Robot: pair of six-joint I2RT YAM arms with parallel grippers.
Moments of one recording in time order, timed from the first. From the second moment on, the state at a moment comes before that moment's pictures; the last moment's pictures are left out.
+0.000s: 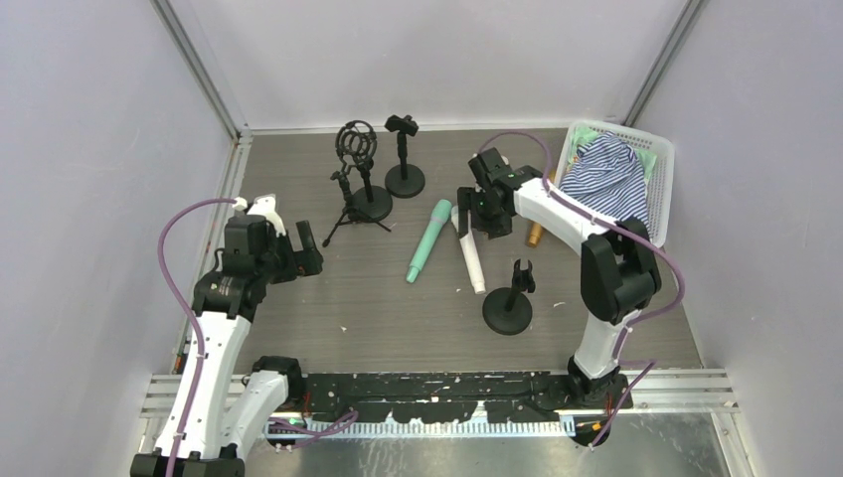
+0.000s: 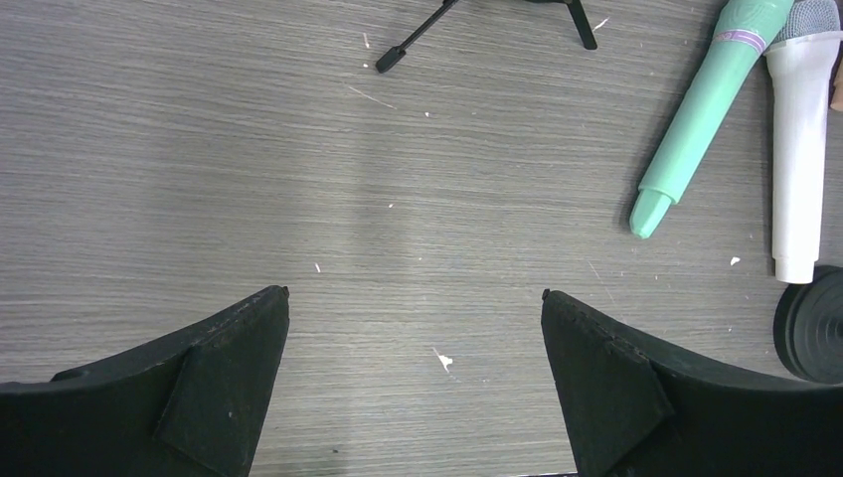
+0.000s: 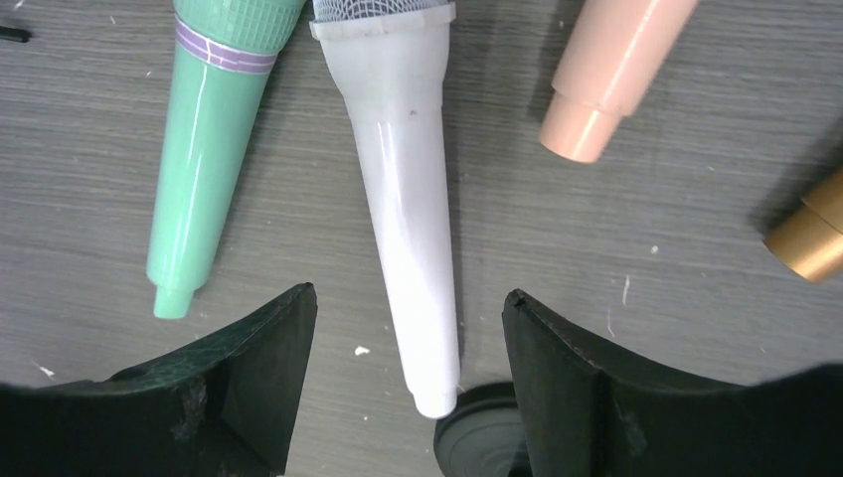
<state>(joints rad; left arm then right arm) -0.08 0.77 0.89 -0.83 0.03 -0.26 0.48 1.79 1.41 -0.75 -0.01 0.44</state>
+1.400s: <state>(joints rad) -0.08 0.77 0.88 -0.82 0.00 -0.29 0.53 2.02 1.43 -0.53 0.15 0.38</state>
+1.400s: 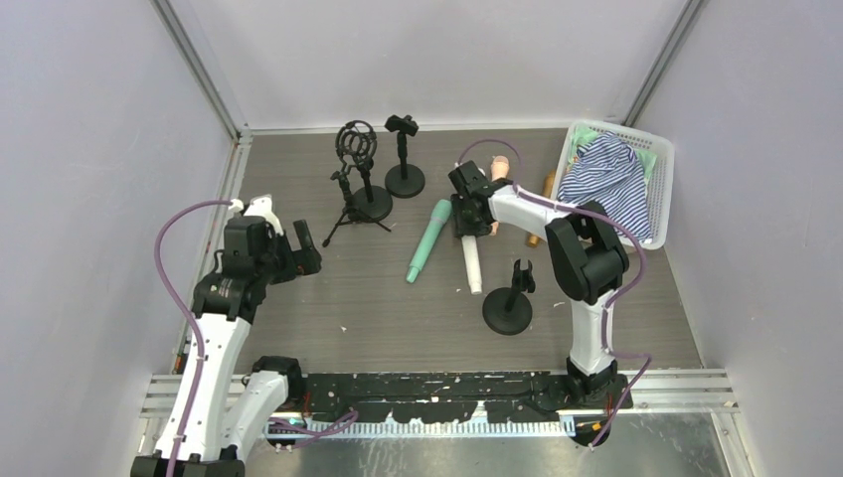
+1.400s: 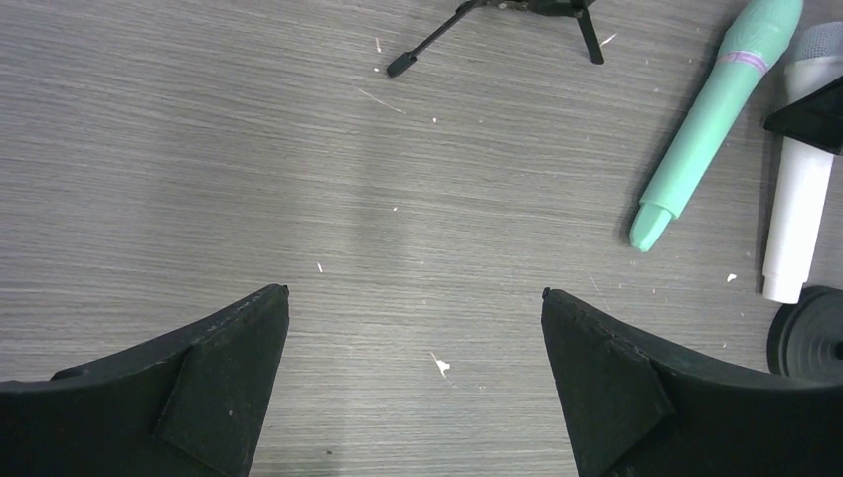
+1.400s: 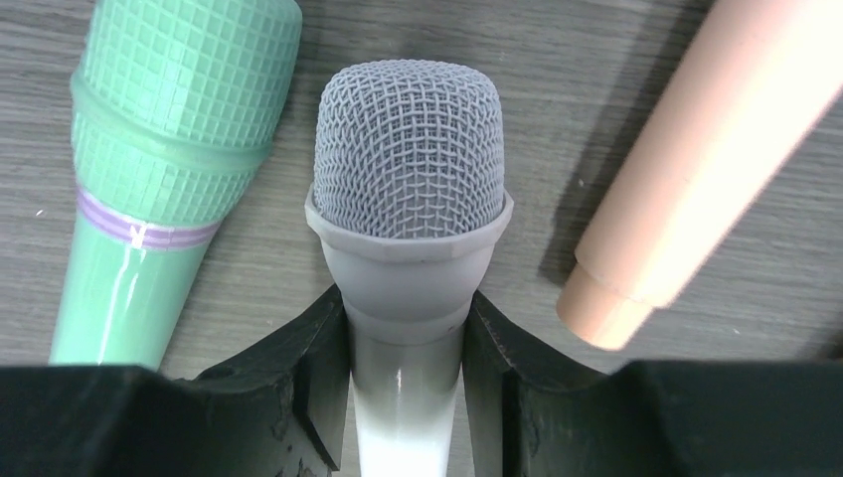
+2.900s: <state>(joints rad) -1.07 1.14 1.17 -0.24 -0.24 -0.32 0.57 1.03 1.08 -0.20 -0.17 0.85</state>
